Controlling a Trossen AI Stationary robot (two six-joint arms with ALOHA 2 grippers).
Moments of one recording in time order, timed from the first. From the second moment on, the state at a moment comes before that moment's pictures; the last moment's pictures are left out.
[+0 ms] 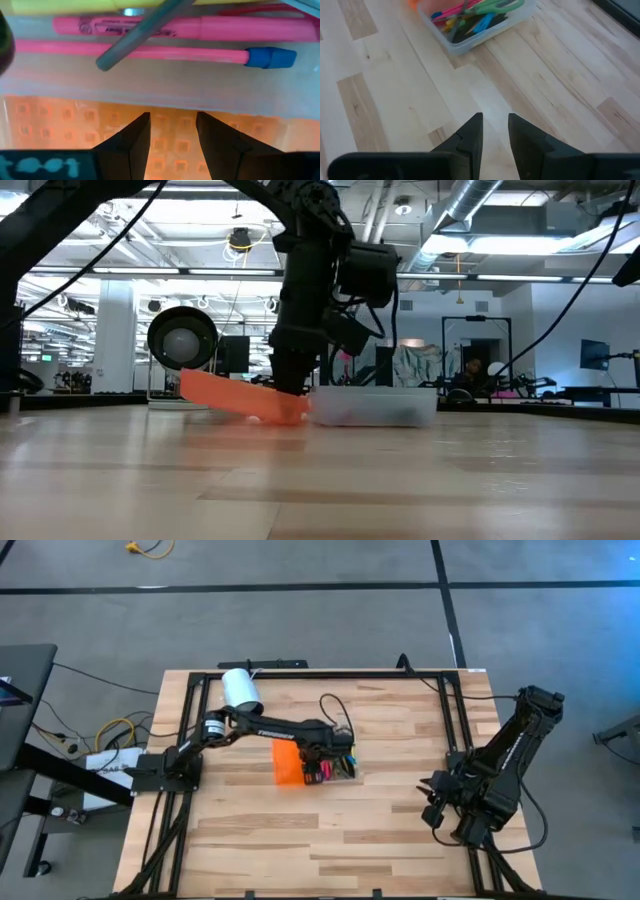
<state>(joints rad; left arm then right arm) 0.07 2.26 1.77 -1.13 -0.05 -0.06 1.04 1.25 0.86 -1.27 0.76 1.56</state>
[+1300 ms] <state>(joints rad) -0.16 2.21 1.76 -1.09 -0.20 -0.42 0.52 1.19 0.68 -0.26 0.43 0.29</state>
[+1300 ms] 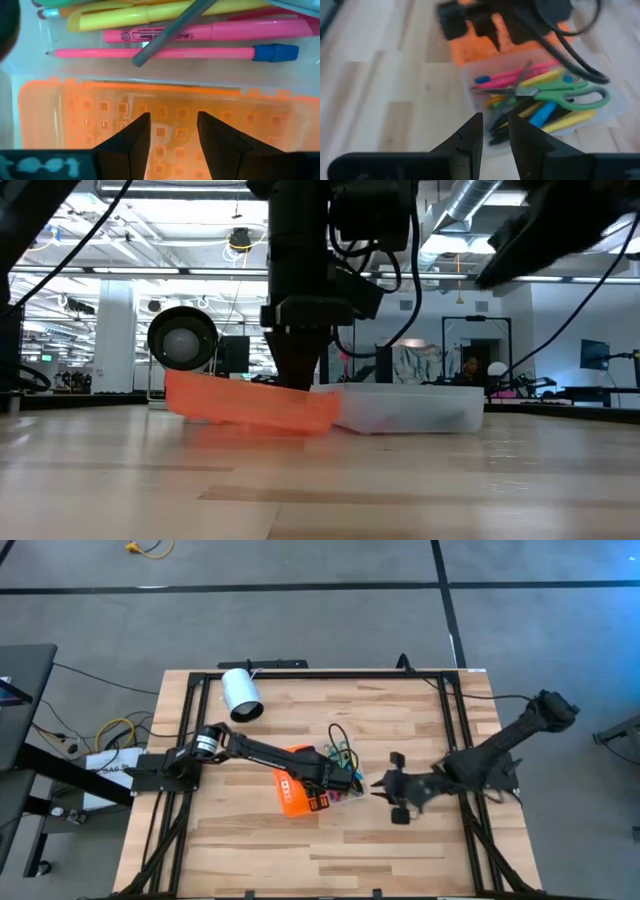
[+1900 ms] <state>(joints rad) -0.22 2.21 1.76 -1.23 -0.37 -0.68 0.18 1.45 0.68 -0.11 0.16 0.20</state>
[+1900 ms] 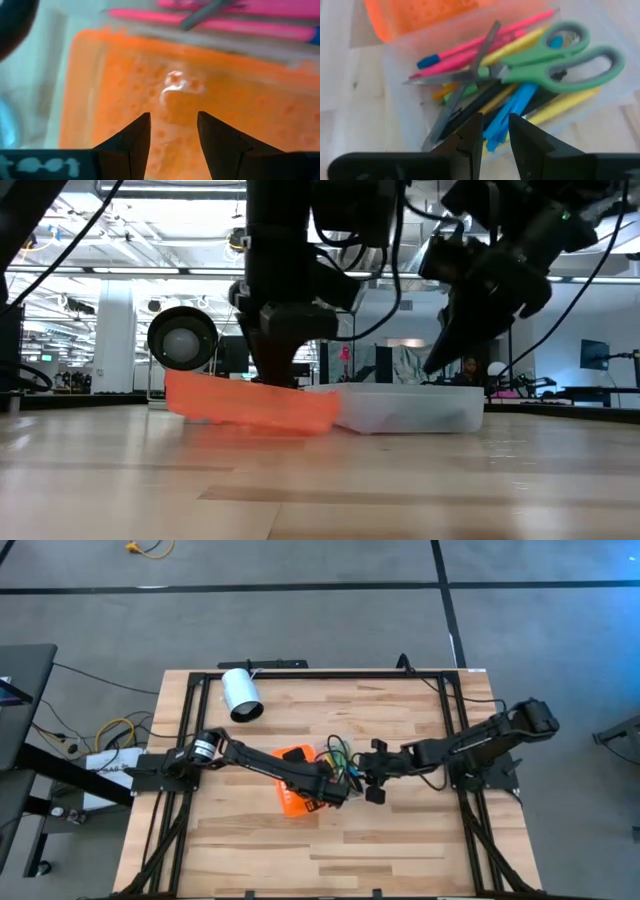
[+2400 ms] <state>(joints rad) -0.26 2.19 1.67 -1.31 -0.41 -0.88 0.24 1.49 0.68 -0.18 0.14 0.31</state>
